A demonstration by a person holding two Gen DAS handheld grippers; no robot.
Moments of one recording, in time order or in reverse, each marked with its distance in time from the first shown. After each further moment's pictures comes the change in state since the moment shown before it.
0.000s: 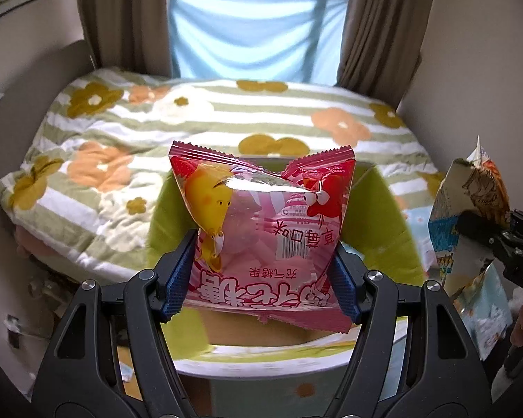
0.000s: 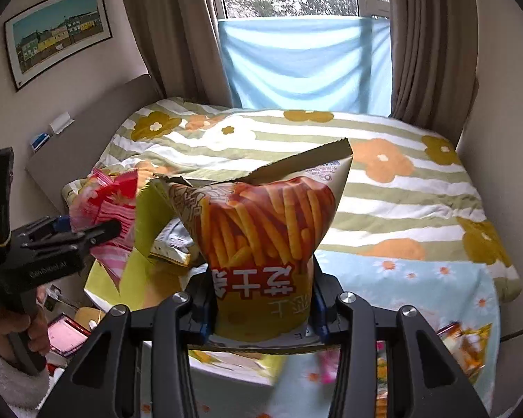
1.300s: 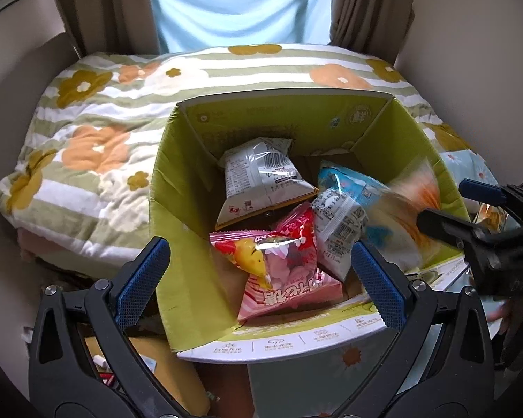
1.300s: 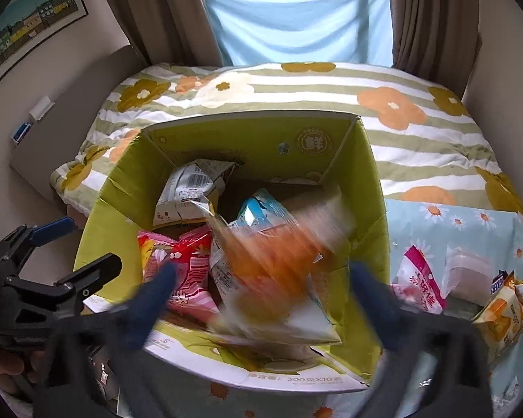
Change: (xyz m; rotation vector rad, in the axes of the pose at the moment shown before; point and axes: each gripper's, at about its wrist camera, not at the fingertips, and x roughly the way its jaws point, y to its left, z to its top) left arm 0.029 0.018 -0.045 0.102 0.116 0.002; right arm 0.074 0.046 -0.031 0.084 0.141 -0.010
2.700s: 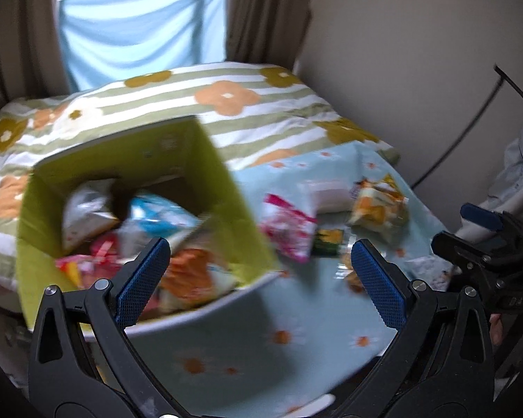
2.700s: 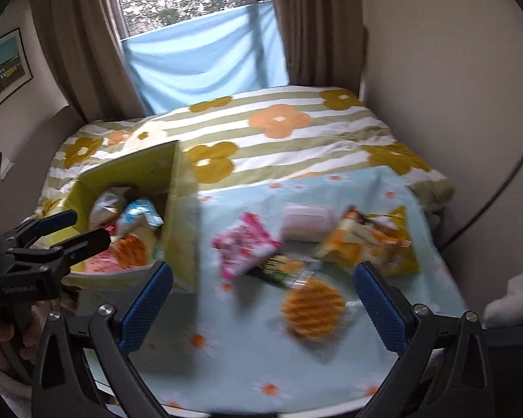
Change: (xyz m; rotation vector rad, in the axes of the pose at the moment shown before) left arm -0.055 -0.207 -0.005 0.177 -0.061 -0.293; right arm -0.175 -0.151 -0.107 0.212 -0.146 -0.241
